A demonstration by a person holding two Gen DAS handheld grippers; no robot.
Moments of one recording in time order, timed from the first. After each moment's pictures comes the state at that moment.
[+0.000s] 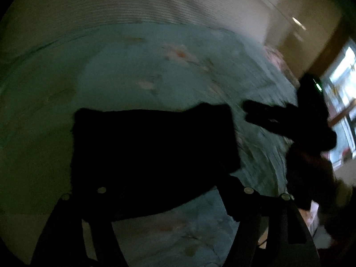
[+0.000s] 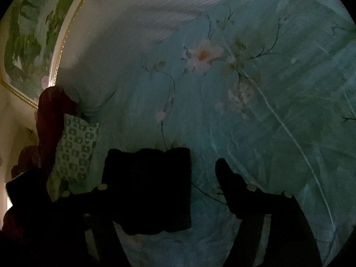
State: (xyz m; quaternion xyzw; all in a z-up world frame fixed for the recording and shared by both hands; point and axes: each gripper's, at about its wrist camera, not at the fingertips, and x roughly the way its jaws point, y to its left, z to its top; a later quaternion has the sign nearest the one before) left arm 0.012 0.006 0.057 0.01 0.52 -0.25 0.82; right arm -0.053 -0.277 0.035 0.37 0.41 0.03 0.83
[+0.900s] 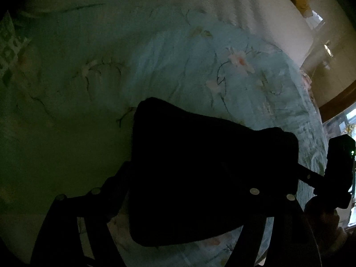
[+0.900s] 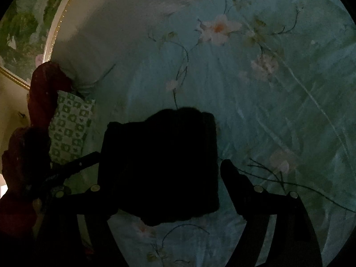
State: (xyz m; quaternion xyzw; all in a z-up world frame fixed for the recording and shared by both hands) left arm 0.081 0.069 0.006 -0.05 0.57 -0.17 0.80; right arm -0.040 -0.219 0.017 0.33 0.47 0.05 0.81
